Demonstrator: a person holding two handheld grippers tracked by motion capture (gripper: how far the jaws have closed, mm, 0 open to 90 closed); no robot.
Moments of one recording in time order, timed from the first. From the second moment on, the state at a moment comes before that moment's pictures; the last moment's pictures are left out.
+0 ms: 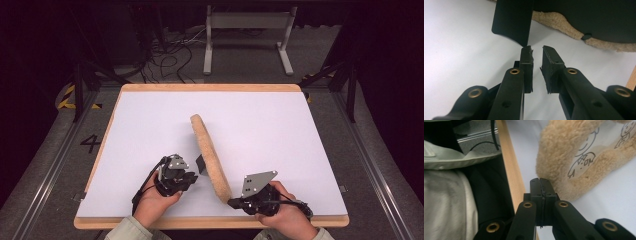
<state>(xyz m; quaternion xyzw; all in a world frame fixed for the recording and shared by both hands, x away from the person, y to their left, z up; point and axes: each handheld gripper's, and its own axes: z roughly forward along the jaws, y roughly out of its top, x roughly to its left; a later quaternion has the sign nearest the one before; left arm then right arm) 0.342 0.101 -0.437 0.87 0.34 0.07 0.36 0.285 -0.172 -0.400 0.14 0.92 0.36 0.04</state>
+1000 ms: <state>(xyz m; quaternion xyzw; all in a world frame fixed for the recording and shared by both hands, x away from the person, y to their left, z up) 0.338 0.120 -0.437 0.85 0.37 0.08 0.36 0.303 -0.148 -0.407 0.20 0.90 0.37 0.15</state>
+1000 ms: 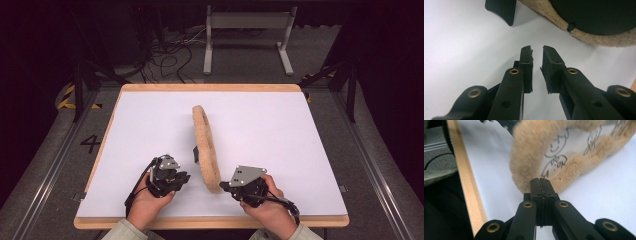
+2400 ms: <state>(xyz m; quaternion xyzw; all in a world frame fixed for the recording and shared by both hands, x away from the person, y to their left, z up) 0.289 0.168 -0.419 0.82 0.37 0.04 0.44 0.323 -0.085 -0.416 0.19 0.89 0.41 0.10</state>
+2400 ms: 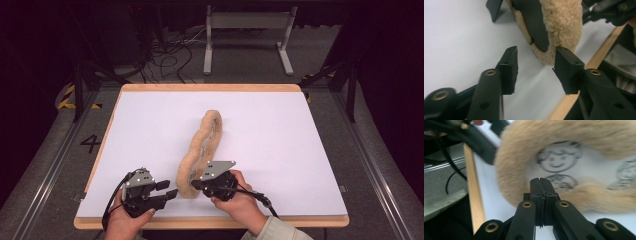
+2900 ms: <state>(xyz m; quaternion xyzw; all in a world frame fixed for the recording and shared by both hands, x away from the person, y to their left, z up) 0.283 0.147 -0.410 0.81 0.38 0.05 0.45 0.340 -0.126 -0.403 0.24 0.86 0.43 0.13</state>
